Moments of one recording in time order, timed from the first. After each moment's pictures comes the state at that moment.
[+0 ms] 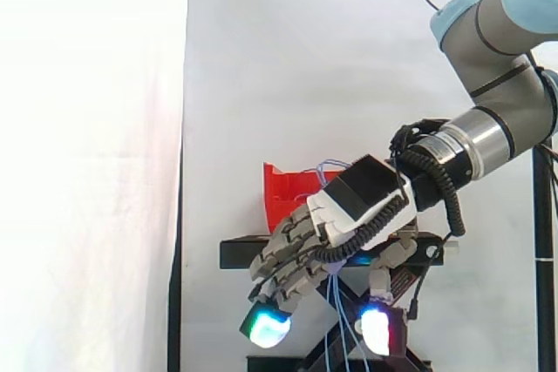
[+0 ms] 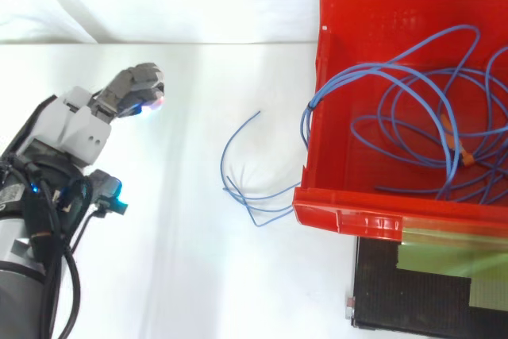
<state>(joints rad) 0.08 -2.41 -0.76 -3.63 -1.64 -2.22</state>
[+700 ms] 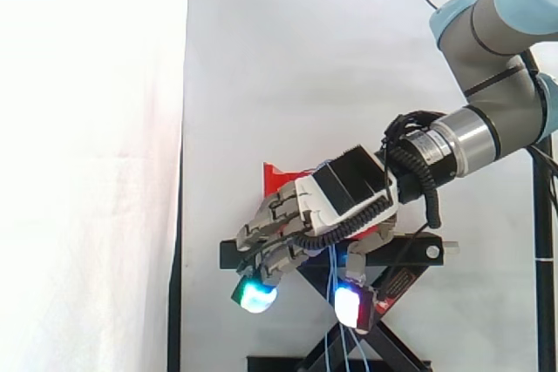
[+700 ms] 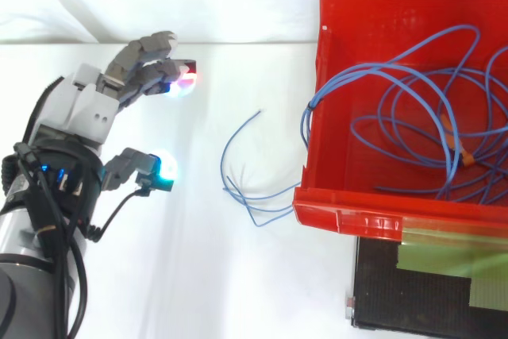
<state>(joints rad) 0.06 -2.41 -0.75 -3.56 -1.60 -2.44</state>
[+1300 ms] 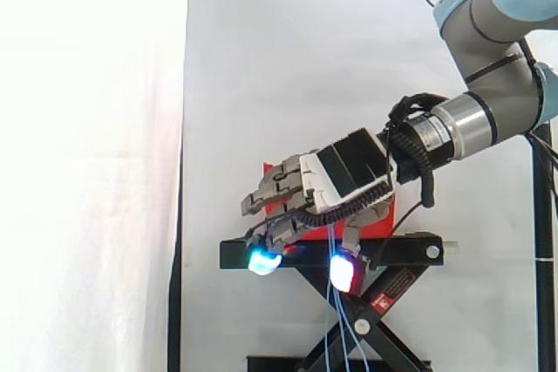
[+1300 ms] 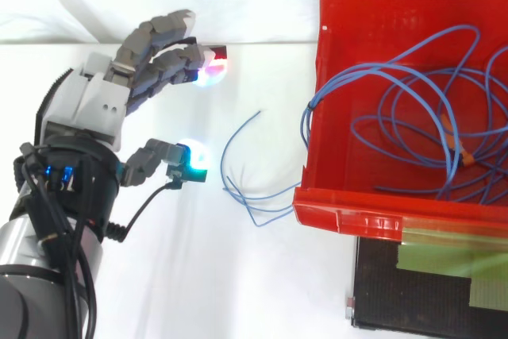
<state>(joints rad) 0.02 -2.38 -0.75 -3.57 -1.60 -2.61</state>
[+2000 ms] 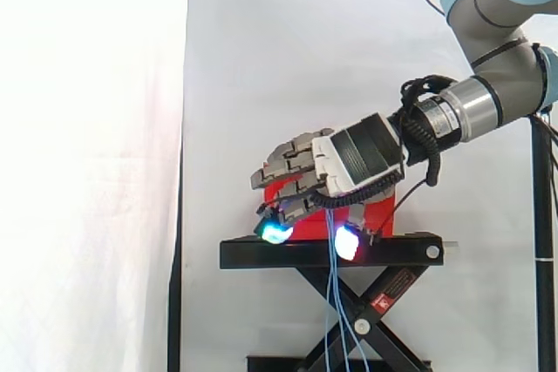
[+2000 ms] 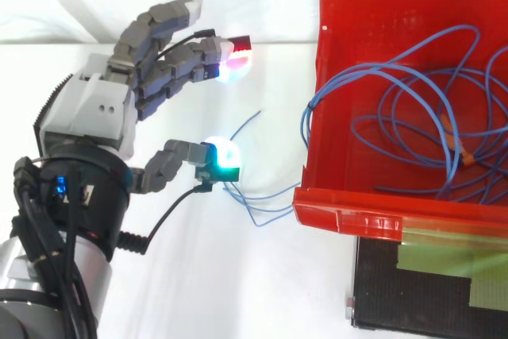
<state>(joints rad) -0.01 -2.34 -0.75 -3.61 -1.62 -2.82</state>
